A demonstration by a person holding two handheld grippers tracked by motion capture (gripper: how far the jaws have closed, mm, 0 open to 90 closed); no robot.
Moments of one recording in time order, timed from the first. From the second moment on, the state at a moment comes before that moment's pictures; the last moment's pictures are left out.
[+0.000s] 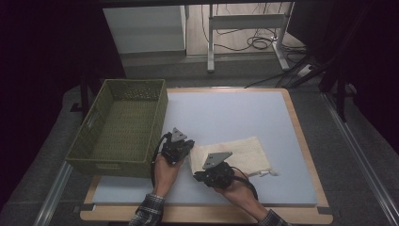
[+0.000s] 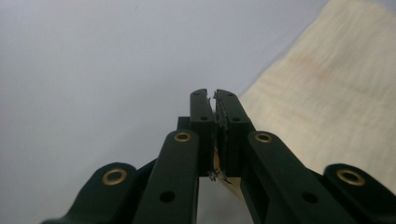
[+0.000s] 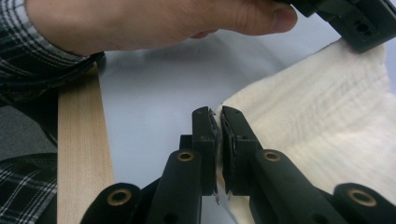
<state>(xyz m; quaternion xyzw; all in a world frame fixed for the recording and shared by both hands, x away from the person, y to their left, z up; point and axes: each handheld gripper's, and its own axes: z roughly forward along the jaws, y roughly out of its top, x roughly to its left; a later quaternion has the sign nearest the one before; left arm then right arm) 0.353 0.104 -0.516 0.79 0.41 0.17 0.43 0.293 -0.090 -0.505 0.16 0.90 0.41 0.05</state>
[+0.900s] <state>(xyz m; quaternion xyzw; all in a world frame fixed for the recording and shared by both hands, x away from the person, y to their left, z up) 0.400 0.010 -0.500 0.81 0.32 0.15 0.47 0.306 -0.208 -0.488 0.26 0.86 0.43 0.10</state>
